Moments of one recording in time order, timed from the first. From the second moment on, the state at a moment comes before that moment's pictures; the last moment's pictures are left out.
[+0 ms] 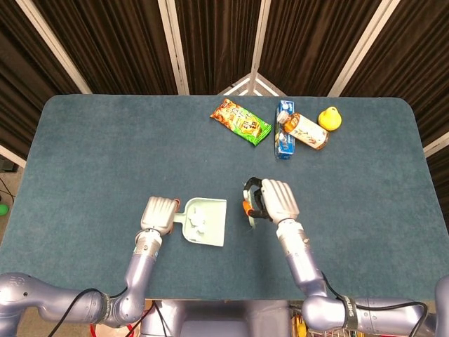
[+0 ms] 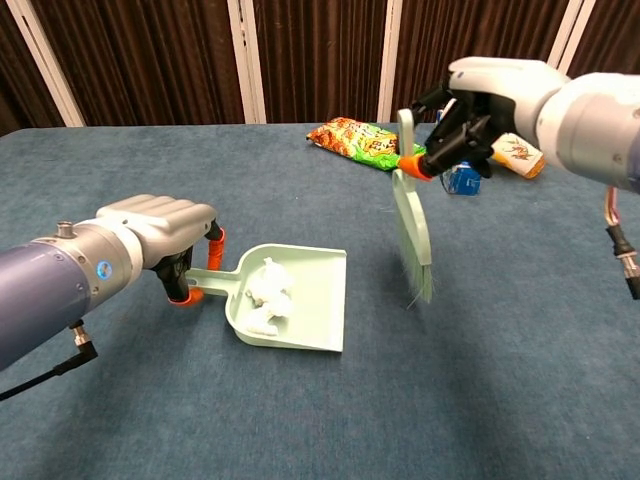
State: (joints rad) left arm -0.86 -1.78 -0.18 -1.66 0.53 1.32 1.06; right arm 0.75 -1.52 0.37 -1.97 -0.64 1.26 -0.48
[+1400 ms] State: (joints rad) left arm -0.54 -1.25 0.00 -1.98 1.11 1.37 0.51; right arm 0.59 -1.30 0.13 -1.75 -0.97 1.31 -0.57
